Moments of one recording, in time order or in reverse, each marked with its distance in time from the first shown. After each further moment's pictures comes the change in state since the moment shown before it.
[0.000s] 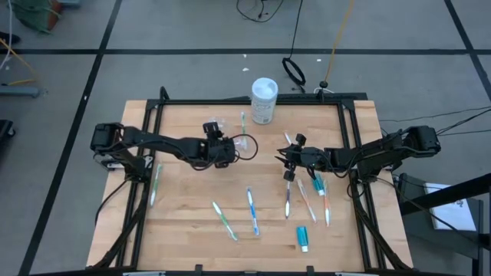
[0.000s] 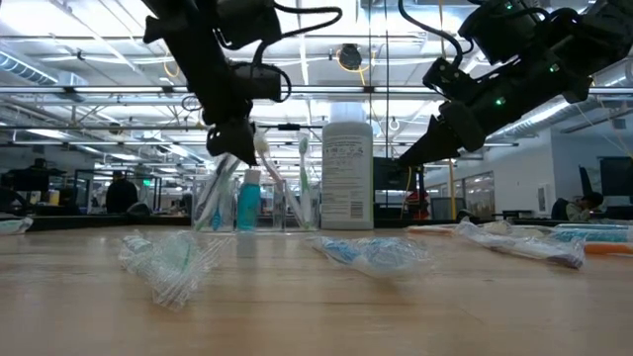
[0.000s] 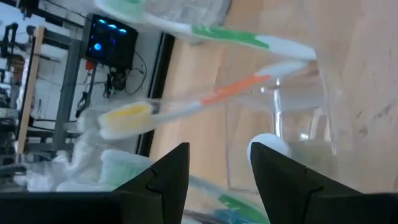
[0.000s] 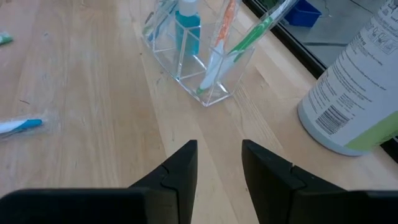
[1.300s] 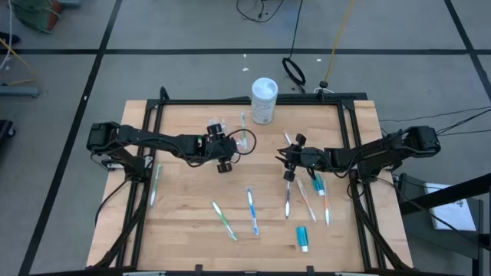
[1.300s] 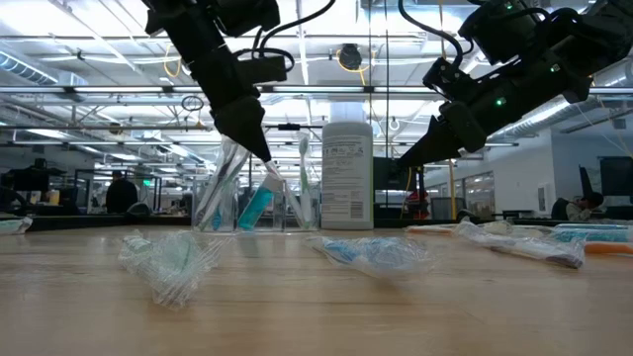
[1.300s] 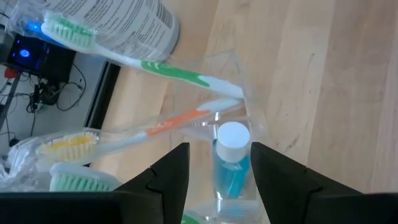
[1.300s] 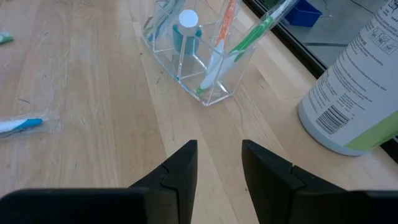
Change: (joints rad) left arm 0.021 -0.042 0.000 0.067 0.266 -0.042; right arm 0.000 0.000 0.000 -0.001 0.000 -0.004
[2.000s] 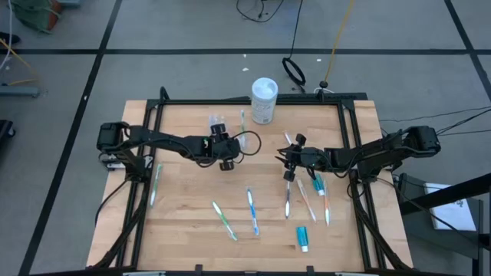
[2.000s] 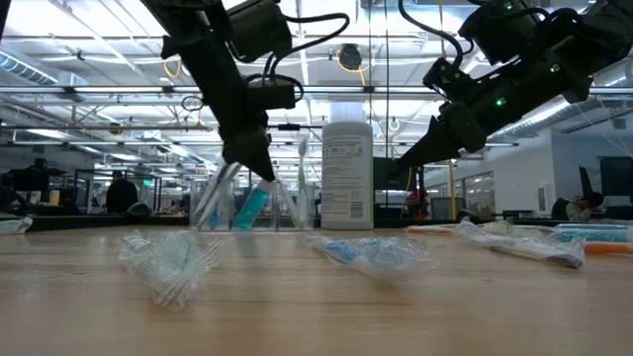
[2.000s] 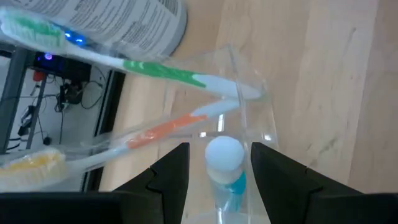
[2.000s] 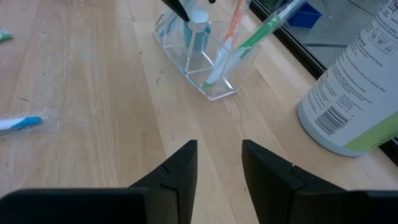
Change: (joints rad) left arm 0.027 0.101 0.000 0.063 -0.068 0.086; right arm 0.000 0.000 0.000 0.000 0.002 -0.007
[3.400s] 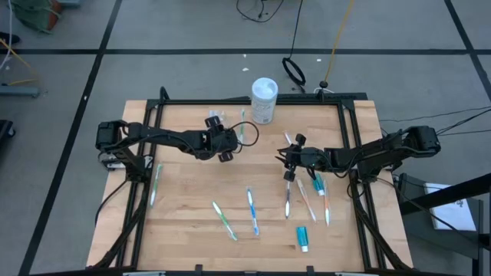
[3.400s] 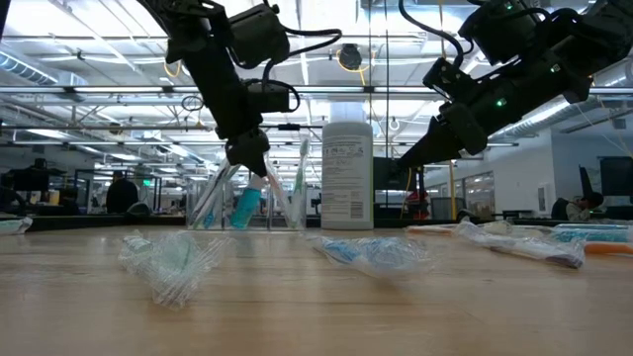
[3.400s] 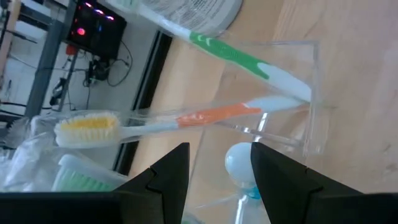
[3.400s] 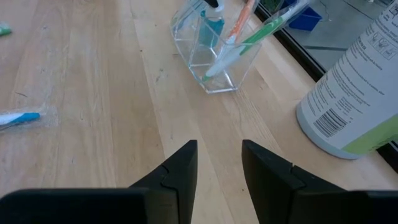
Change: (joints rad) left arm 0.068 -0.018 0.001 -0.034 -0.093 -0.036; right arm 0.000 0.000 0.000 0.000 0.000 -0.024
